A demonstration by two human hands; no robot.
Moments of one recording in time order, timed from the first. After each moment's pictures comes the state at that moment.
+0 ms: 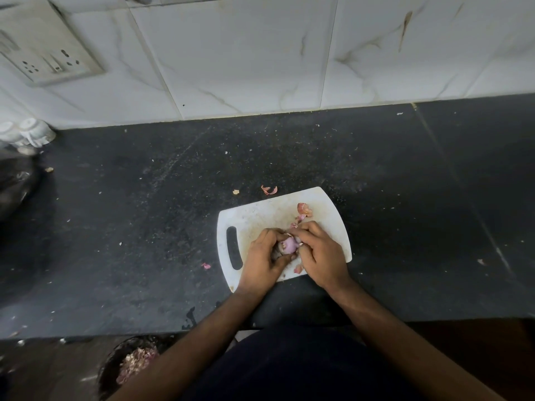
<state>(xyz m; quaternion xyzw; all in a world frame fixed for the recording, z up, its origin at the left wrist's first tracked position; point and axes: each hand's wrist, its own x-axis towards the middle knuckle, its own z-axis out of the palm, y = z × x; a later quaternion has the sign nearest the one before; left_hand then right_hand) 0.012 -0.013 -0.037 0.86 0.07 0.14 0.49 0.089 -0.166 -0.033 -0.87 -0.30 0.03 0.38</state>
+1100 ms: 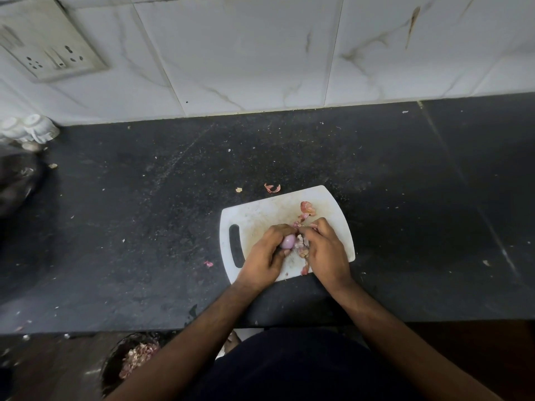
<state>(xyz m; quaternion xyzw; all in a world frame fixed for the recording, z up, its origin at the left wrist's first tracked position) 0.014 -0.004 -0.024 0.87 0.00 0.13 0.48 0.092 -0.165 -0.041 -0.89 -0.27 0.03 0.36</state>
